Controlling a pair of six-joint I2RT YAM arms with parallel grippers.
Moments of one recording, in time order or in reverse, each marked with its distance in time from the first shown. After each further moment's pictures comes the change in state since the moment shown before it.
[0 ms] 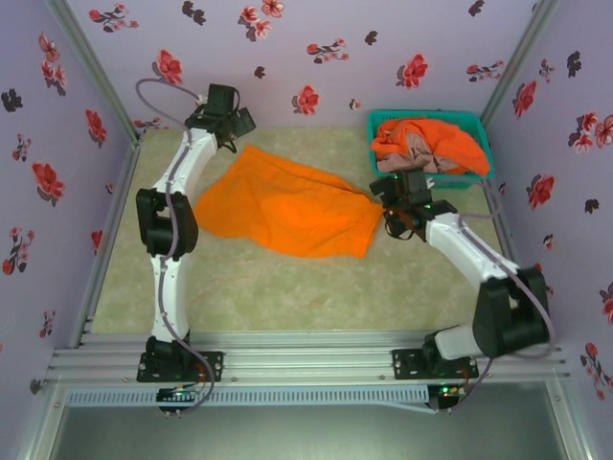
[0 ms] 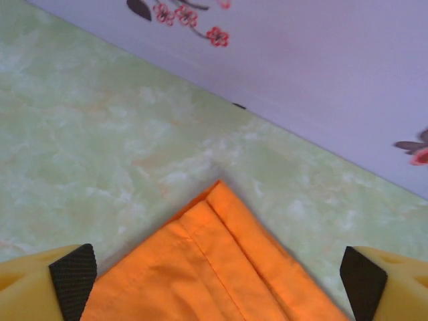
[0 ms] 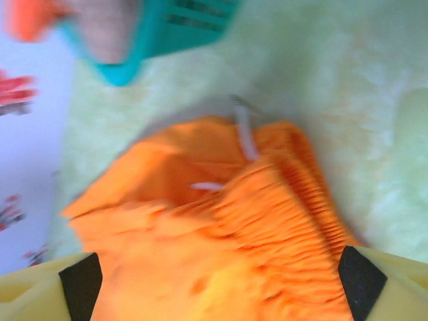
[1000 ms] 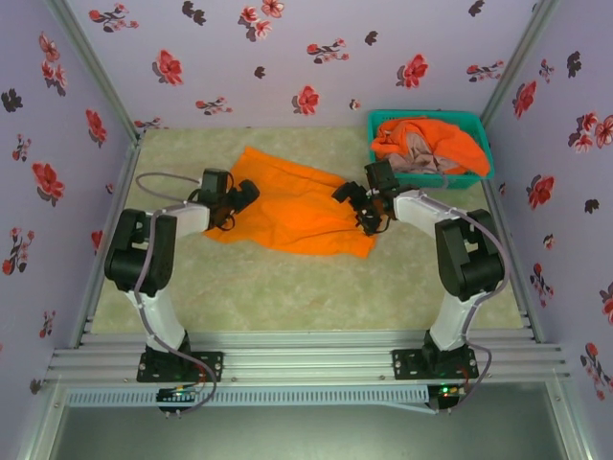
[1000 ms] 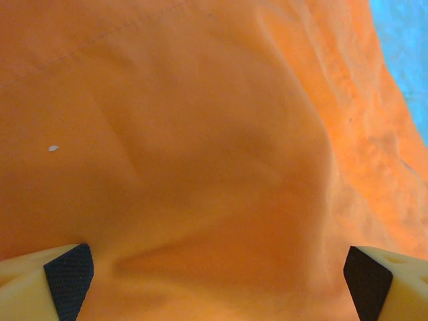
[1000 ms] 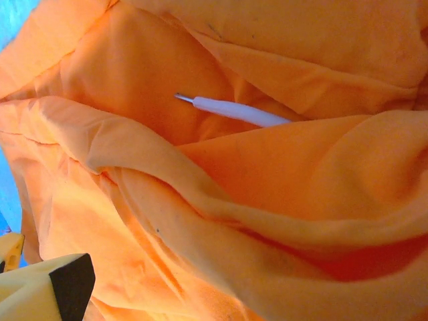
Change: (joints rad) left arm -0.012 -0.401 -1.200 0.753 0.258 -0.216; right arm 0.049 0.463 0.187 0.042 -0.320 -0.229
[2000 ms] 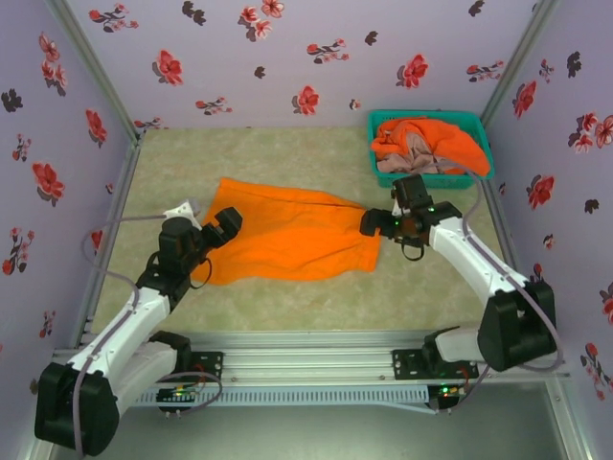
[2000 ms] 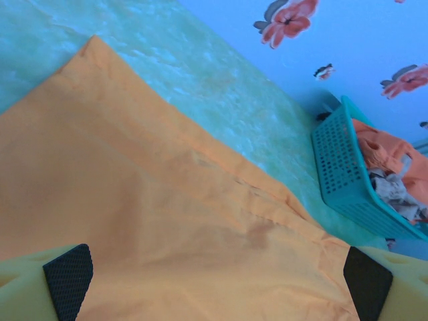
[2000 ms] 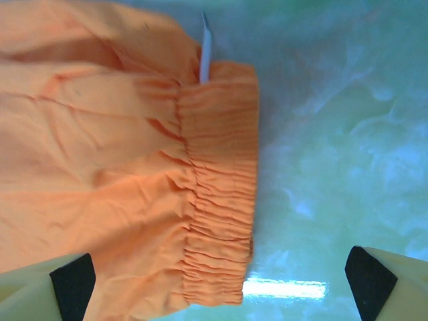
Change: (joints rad) left arm -0.063 -0.957 -0.532 -0.022 0.009 0.032; right arm -0.028 -0.452 -0.176 -0.385 0.222 -0.603
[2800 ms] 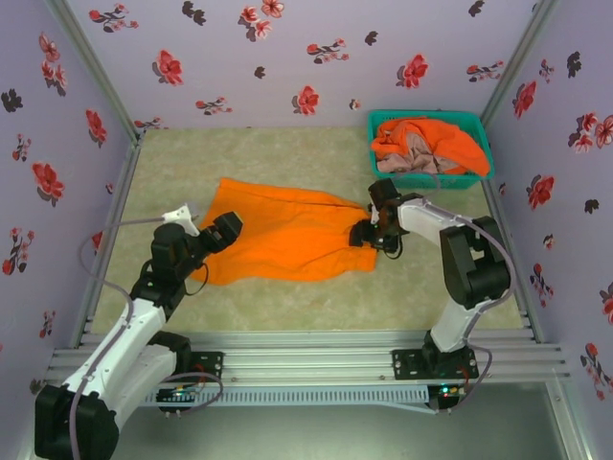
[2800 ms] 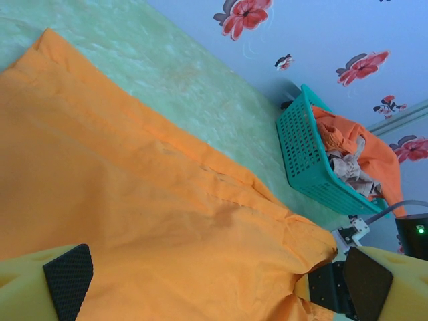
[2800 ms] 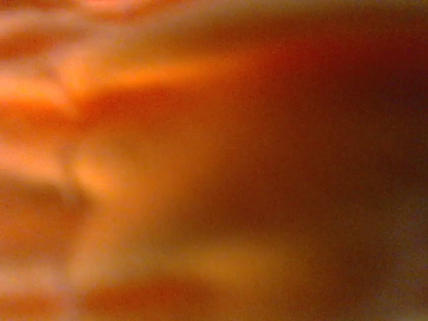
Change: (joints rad) left arm 0.016 -0.108 -0.026 -0.021 0.096 0.007; right arm 0.026 0.394 0.073 0.080 -0.117 -0.018
